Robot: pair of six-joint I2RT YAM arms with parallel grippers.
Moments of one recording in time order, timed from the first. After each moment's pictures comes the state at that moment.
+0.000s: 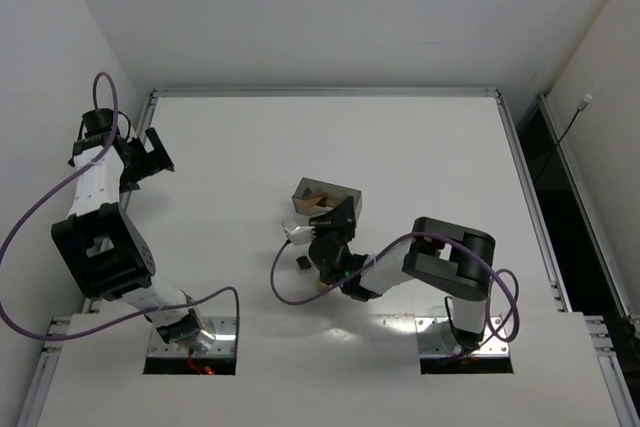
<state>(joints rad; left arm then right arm) 0.45 1.57 1.29 -0.72 0.15 -0.14 1.18 1.88 0.64 1.02 1.22 -1.41</state>
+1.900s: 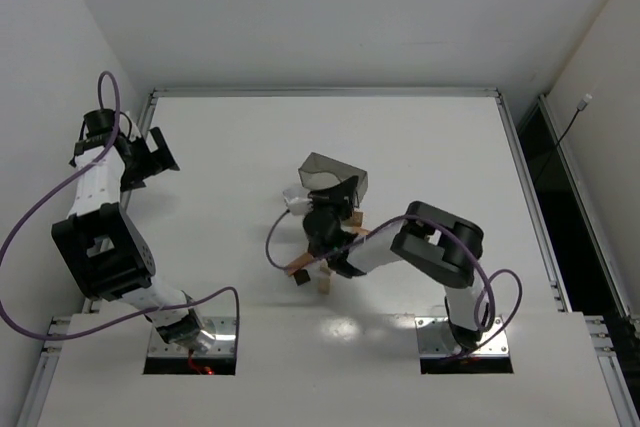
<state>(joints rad) 0.44 1.57 1.29 -0.71 0.22 -0.11 1.10 1.99 0.73 1.26 1.29 -1.76</state>
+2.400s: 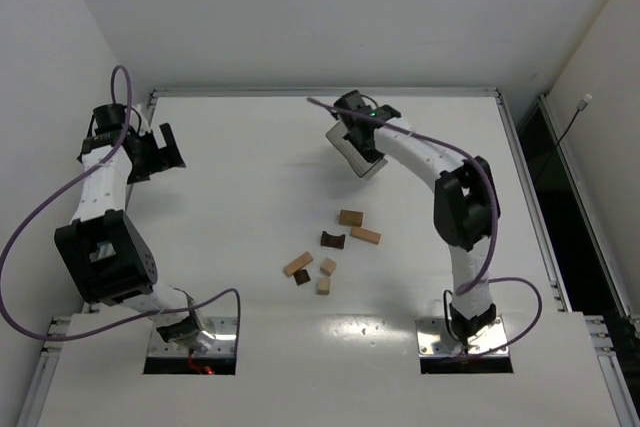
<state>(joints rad) 0.37 1.53 1.29 -0.70 0.19 -0.06 0.57 2.05 1.72 -0.75 0.54 -0.23</state>
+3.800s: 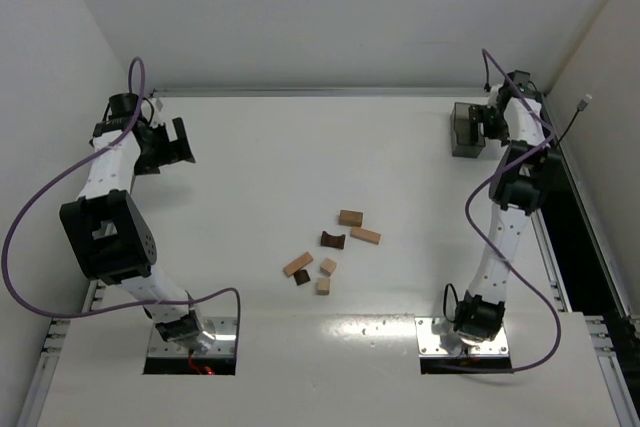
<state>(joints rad) 0.31 1.66 1.40 -0.75 0.19 -0.05 -0.31 2.52 2.24 -0.83 0.00 -0.28</state>
